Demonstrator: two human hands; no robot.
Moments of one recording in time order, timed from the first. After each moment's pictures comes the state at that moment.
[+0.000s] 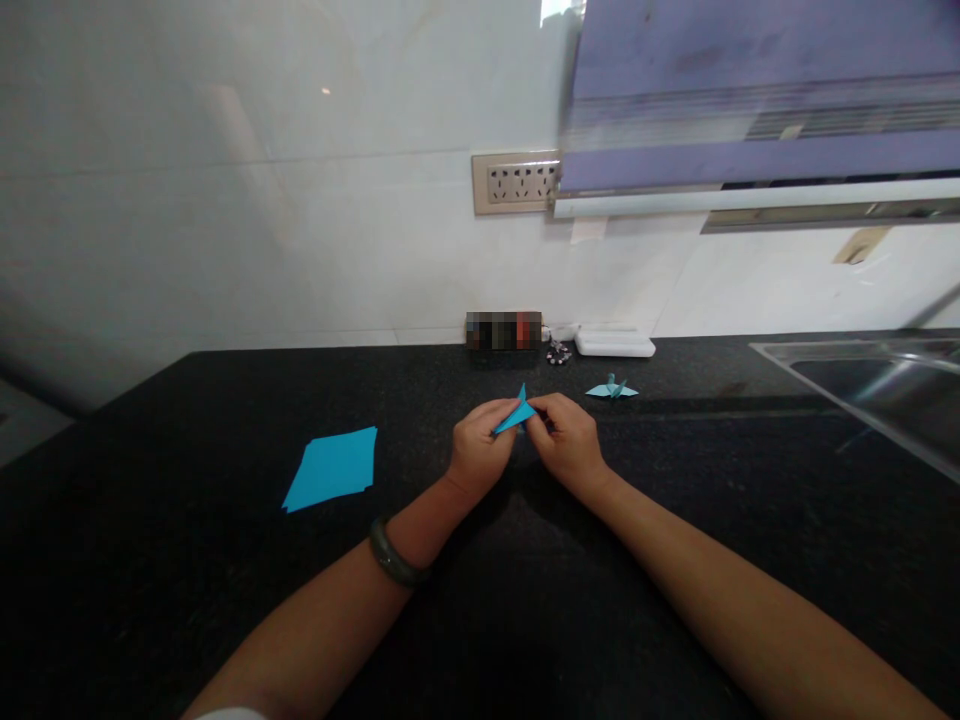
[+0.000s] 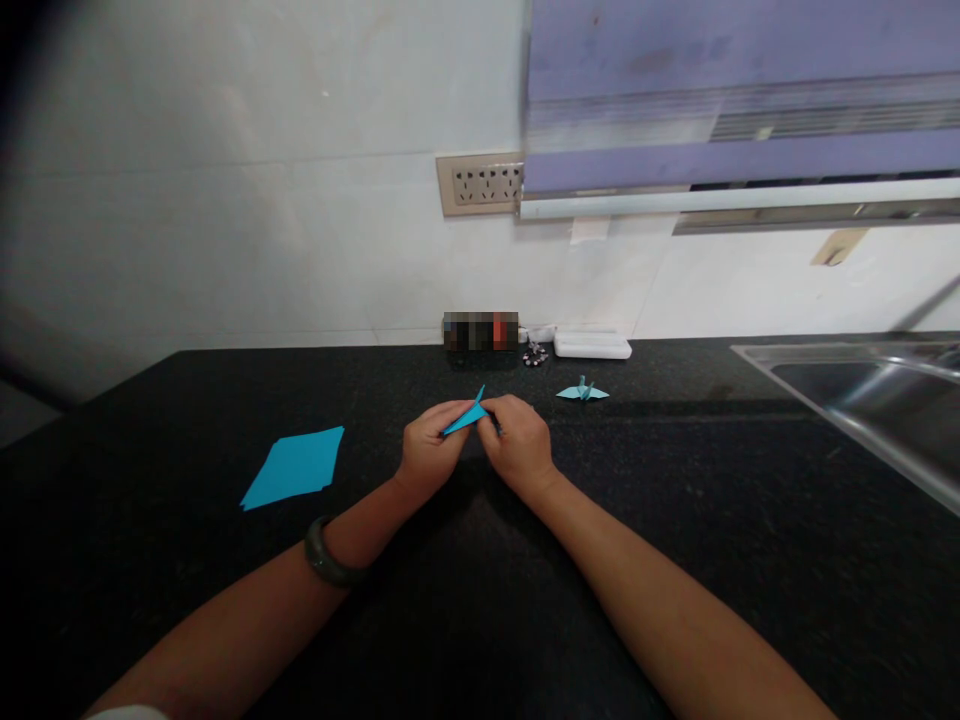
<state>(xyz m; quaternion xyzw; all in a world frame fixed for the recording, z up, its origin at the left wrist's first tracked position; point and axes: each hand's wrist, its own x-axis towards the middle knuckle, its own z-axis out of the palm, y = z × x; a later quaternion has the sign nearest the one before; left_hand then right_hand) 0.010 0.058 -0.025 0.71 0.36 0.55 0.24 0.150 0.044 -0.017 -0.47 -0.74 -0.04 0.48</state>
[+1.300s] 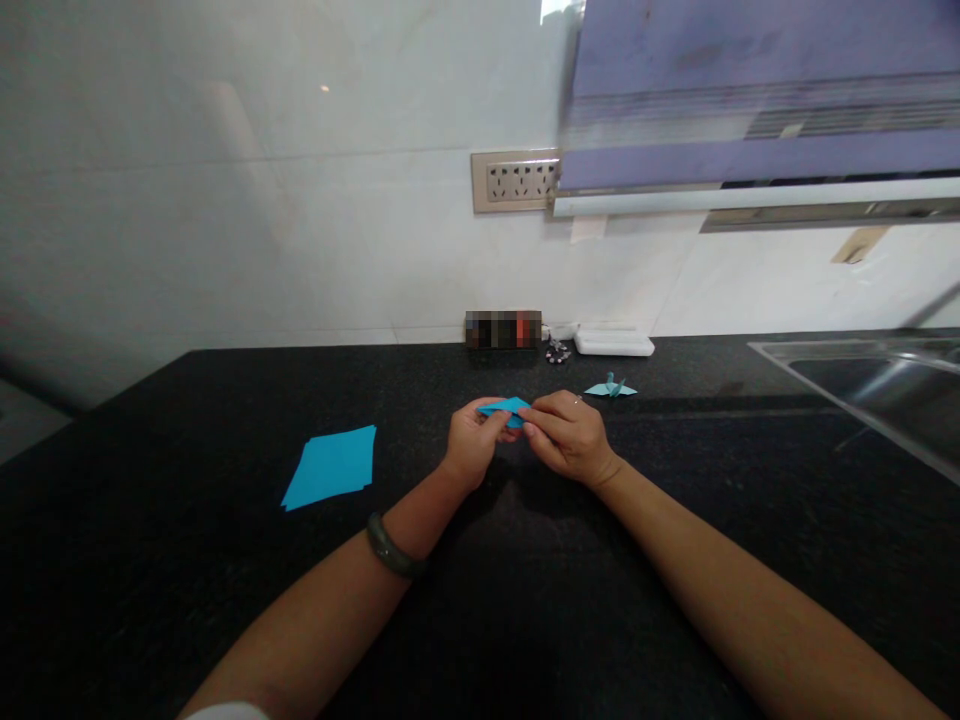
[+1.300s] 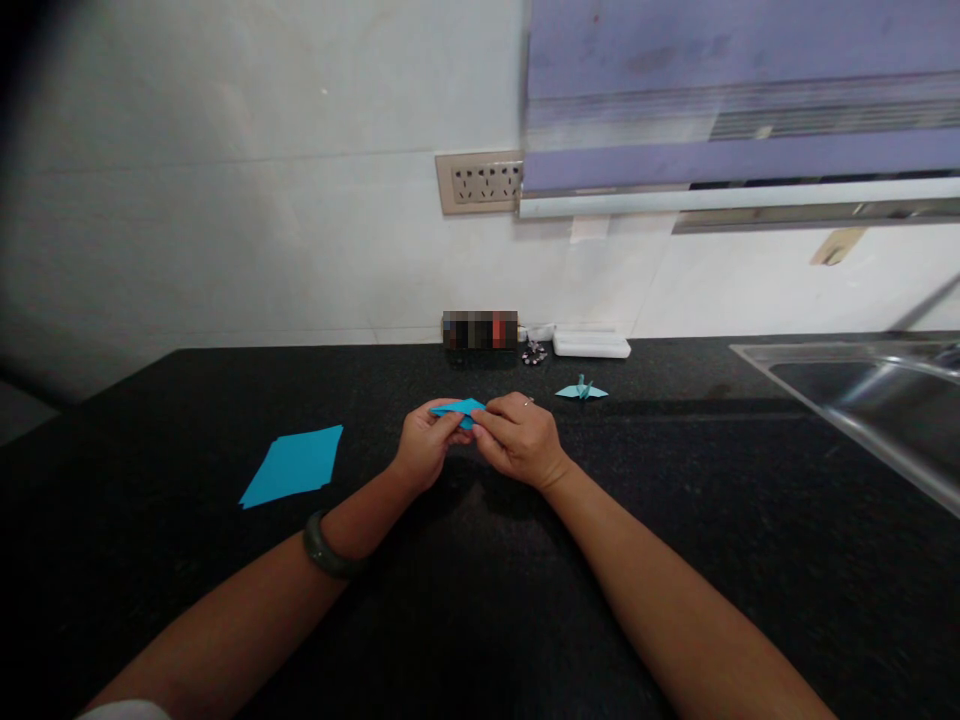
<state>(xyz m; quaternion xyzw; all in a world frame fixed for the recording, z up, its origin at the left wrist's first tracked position) 0.018 0.062 -0.024 0.46 0.37 0.56 0.58 0.172 0.049 -0.020 -0.32 -0.82 -0.13 0.46</state>
